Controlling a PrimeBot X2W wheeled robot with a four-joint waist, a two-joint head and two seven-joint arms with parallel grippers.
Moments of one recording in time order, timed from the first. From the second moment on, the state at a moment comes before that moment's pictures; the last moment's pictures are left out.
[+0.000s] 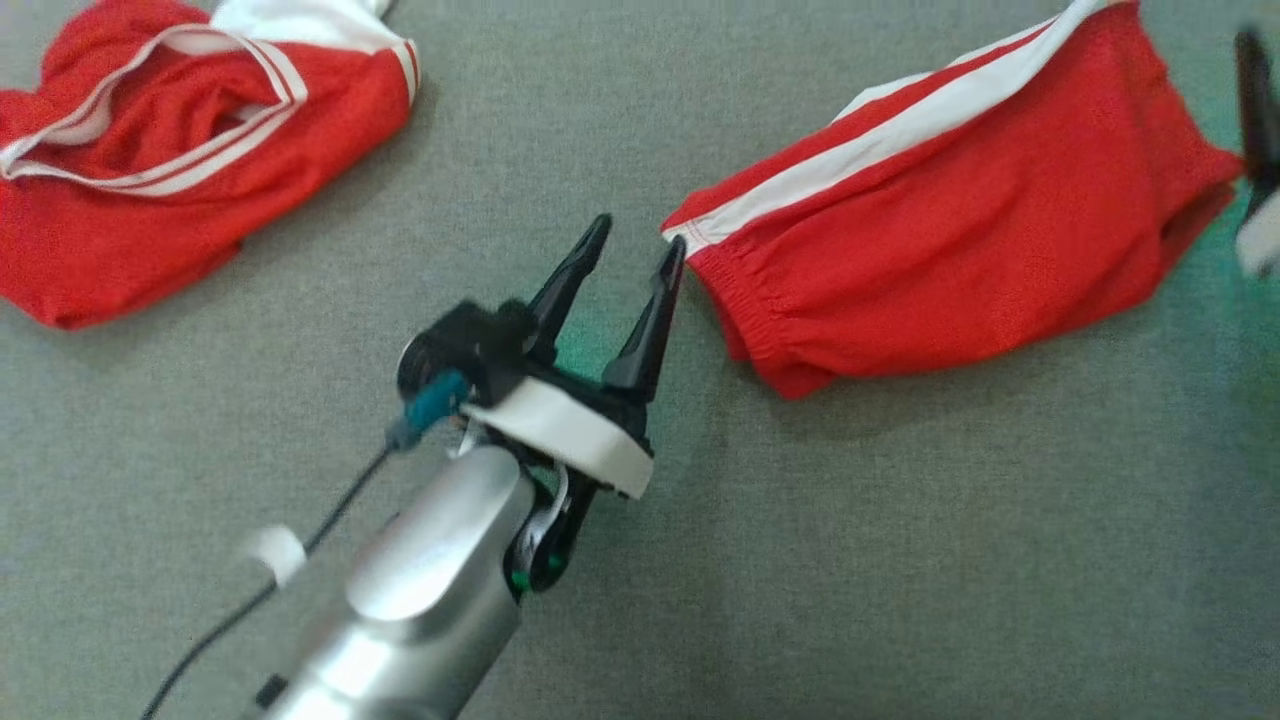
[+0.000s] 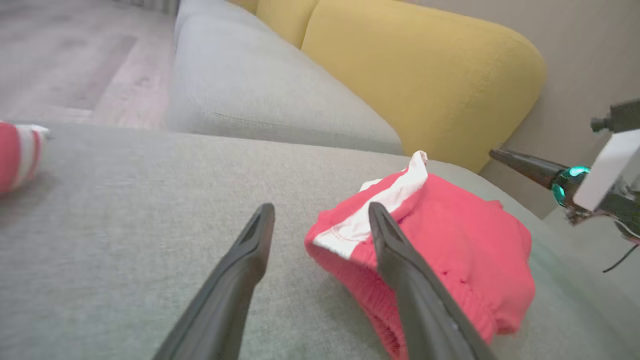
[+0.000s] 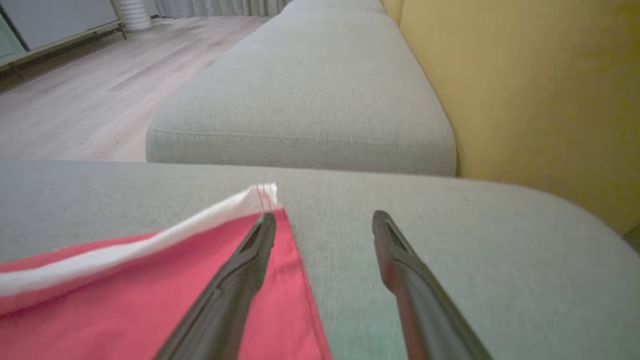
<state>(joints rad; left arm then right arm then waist) -0.61 0.10 -0.76 0.40 -0.70 -0.02 -0.17 -0.85 -0.58 0.47 0.81 0.61 0.12 -0.14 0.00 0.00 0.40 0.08</state>
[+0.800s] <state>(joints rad) -0.25 0.06 -0.62 0.01 -0.24 0.22 -0.26 -0.74 -0.67 0.51 0.92 0.97 0.12 0.11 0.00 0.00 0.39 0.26</state>
